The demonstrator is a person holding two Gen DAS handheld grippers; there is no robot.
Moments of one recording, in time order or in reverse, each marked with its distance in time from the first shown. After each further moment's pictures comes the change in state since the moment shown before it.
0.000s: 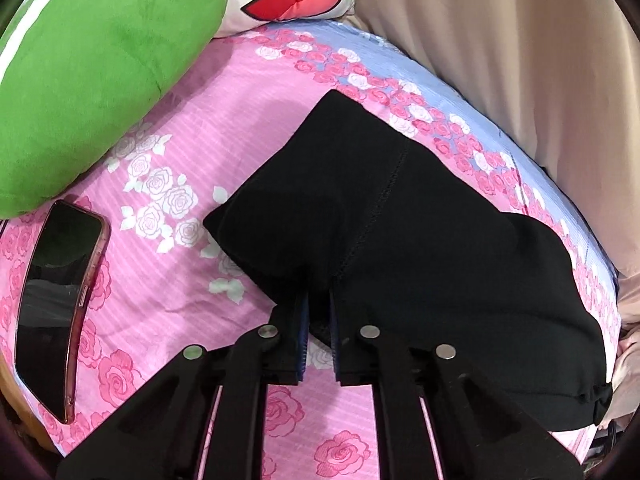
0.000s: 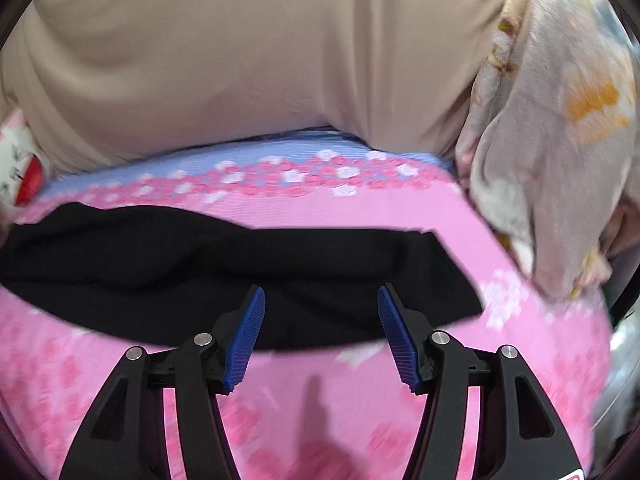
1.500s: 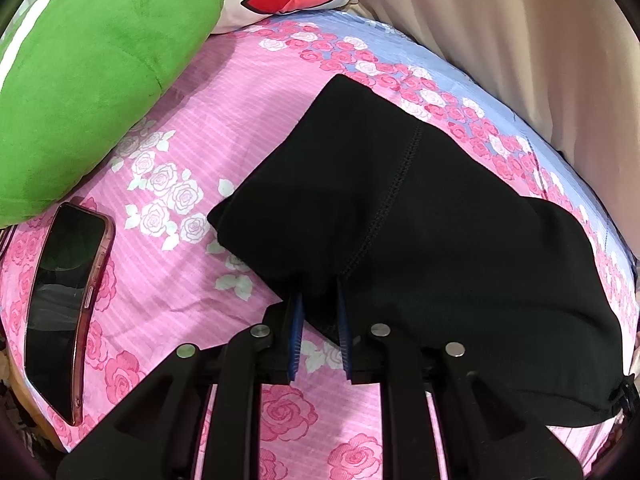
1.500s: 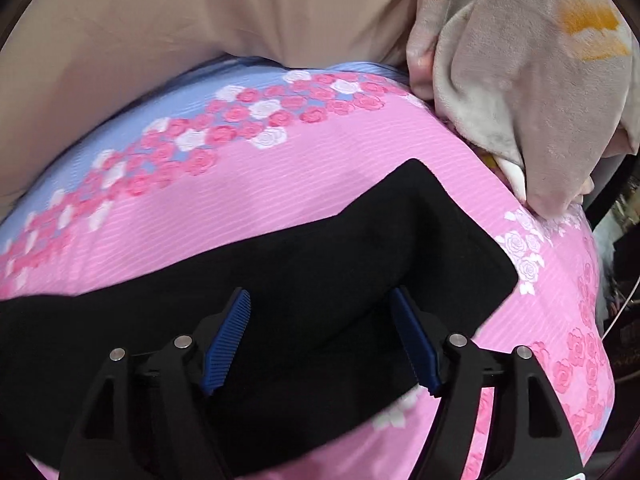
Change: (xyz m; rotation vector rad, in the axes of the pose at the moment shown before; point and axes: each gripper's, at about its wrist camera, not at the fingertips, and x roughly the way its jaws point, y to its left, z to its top) left arm 0.012 -0.002 -0.004 0.041 0.010 0.061; right arm 0.111 0.002 0.024 0.319 0.306 -0.253
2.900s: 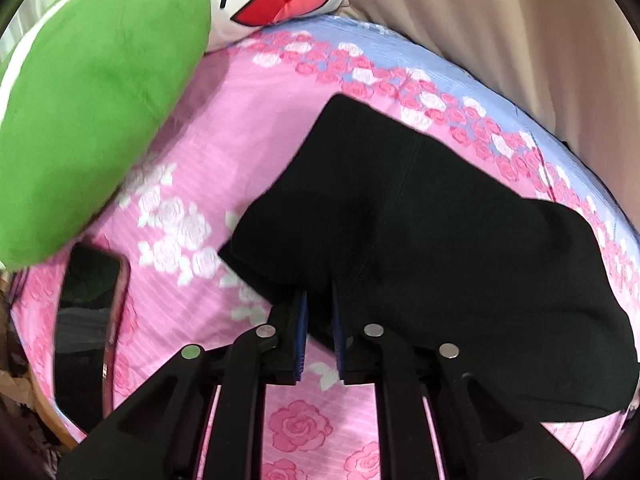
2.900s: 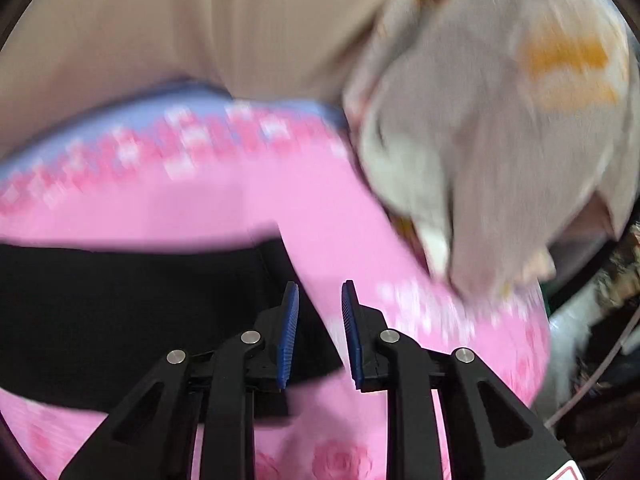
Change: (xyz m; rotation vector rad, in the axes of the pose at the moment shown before) left arm -0.005 -0.005 0.017 0.062 0.005 0.047; right arm -0.013 -0.101 0.014 -0.231 -0.149 -0.047
